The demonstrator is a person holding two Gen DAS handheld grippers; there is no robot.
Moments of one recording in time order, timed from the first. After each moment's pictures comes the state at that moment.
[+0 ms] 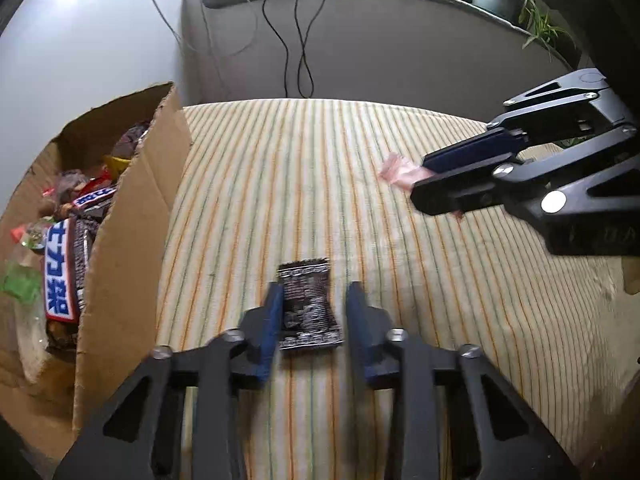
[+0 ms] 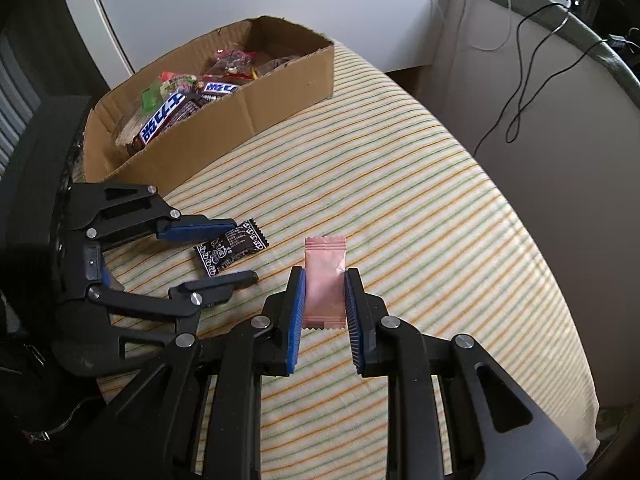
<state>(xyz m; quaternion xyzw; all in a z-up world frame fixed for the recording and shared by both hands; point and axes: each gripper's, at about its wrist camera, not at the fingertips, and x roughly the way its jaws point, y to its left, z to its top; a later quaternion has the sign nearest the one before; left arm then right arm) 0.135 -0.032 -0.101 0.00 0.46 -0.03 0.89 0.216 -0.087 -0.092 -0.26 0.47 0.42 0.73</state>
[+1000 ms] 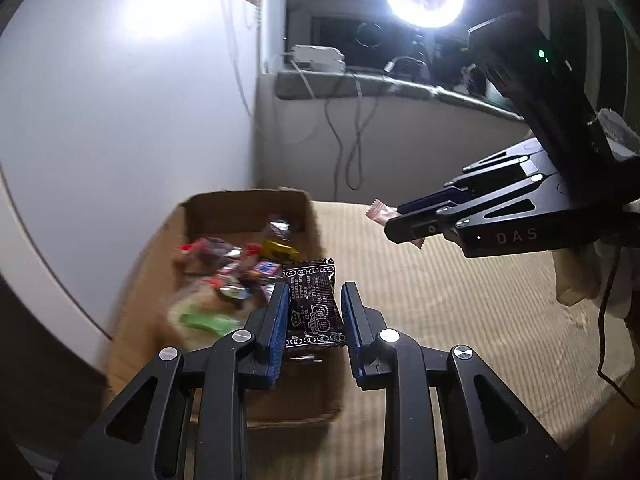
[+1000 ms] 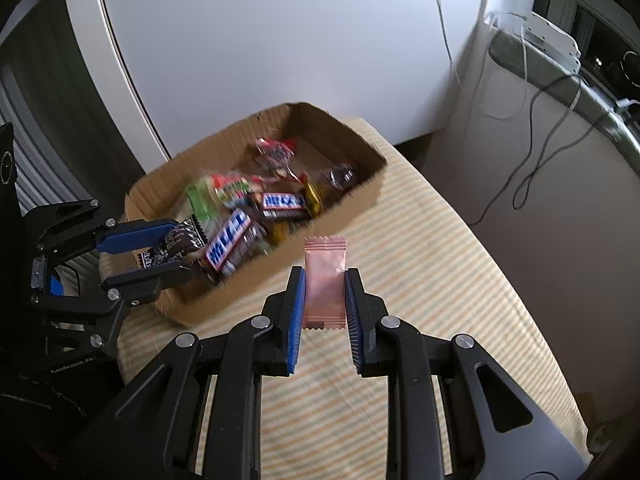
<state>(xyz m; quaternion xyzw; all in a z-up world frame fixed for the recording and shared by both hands) 0.048 0.063 0.002 -0.02 0.33 0.01 0.94 0.188 0.002 -0.024 -0.24 0.41 0.44 0.76</state>
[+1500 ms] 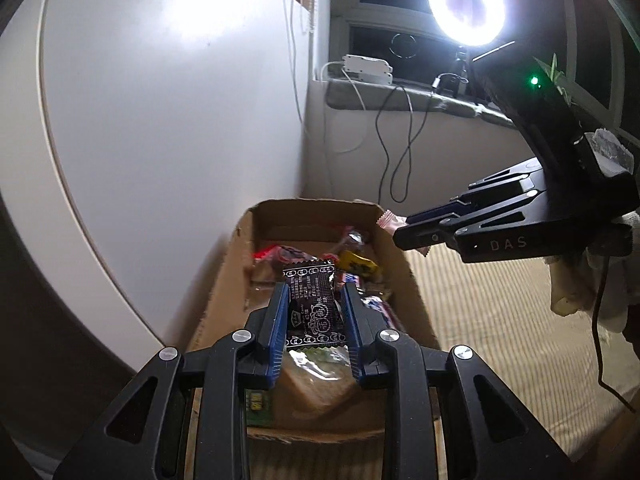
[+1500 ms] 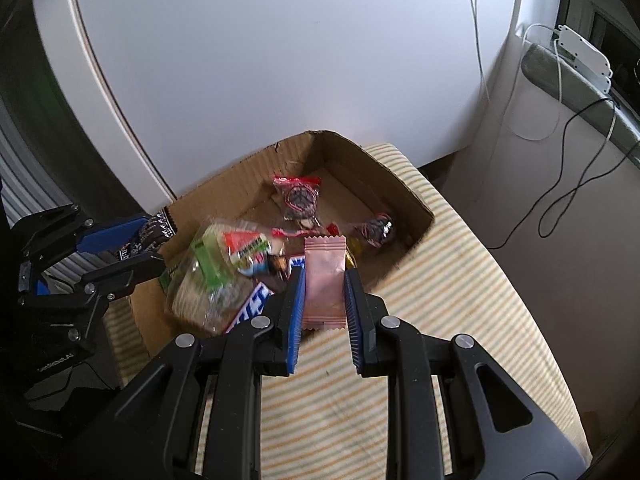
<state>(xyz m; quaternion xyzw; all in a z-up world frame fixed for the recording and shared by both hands) 0.048 0.119 0.004 -0.03 0.32 0.06 0.95 0.207 0.066 -0.032 -0.23 0.41 0.45 0.76</state>
